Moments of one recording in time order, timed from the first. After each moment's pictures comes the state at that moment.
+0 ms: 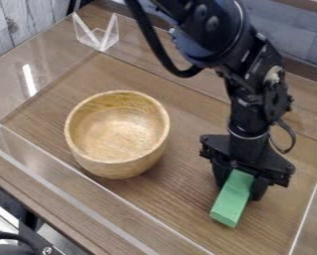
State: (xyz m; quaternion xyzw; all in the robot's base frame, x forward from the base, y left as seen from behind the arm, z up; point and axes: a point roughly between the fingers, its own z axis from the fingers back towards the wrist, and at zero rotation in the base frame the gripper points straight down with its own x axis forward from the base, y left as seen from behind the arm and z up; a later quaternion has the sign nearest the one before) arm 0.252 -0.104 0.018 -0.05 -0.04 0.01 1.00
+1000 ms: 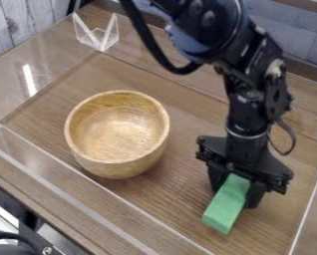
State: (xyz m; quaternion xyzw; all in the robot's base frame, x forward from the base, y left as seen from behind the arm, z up) arm 0.241 -0.106 0.029 -0.05 -0.01 -0.01 1.00
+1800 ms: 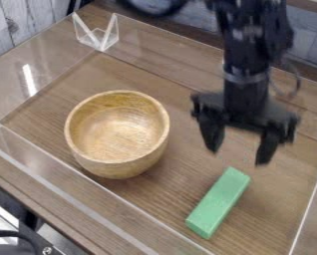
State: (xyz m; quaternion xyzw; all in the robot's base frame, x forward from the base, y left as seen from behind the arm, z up) arm 0.255 -0.089 0.090 -0.07 -0.04 0.05 1.00
